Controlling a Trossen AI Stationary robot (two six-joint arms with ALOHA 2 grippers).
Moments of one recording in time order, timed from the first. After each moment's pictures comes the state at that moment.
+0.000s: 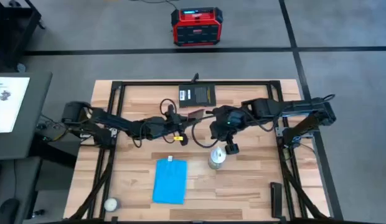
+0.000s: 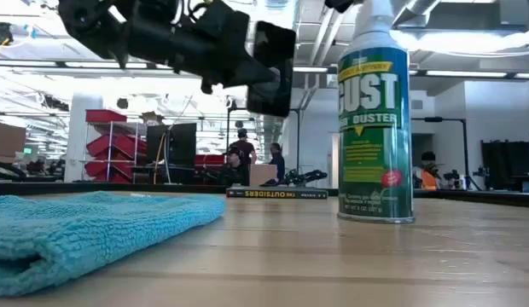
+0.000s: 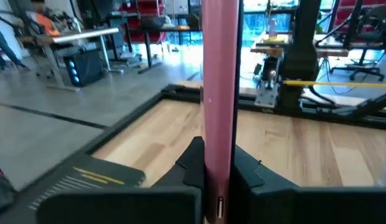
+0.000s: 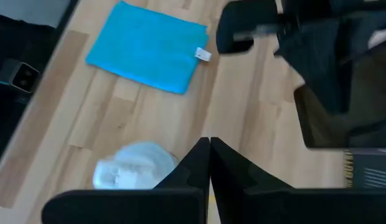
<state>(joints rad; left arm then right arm) -0.03 1.49 0.65 0.75 -0.46 -0.01 0.10 1.54 1.62 -0.99 -0.01 -0.17</state>
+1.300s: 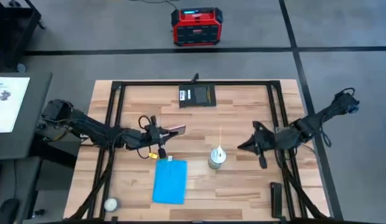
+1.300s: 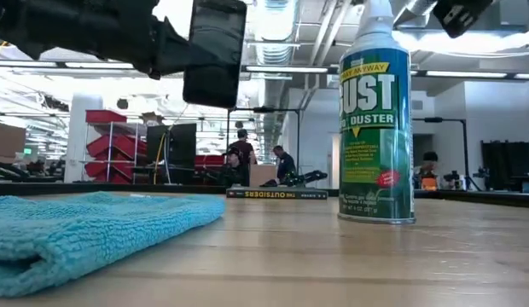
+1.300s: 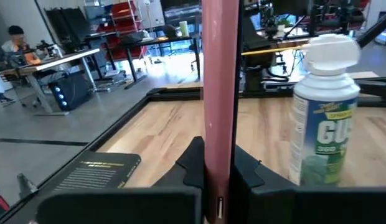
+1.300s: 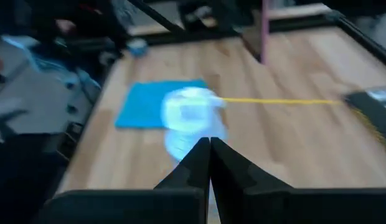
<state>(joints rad) -0.29 1.22 0.39 0.75 -0.61 0.09 0.55 0.82 0.68 -0.24 0.41 0.32</state>
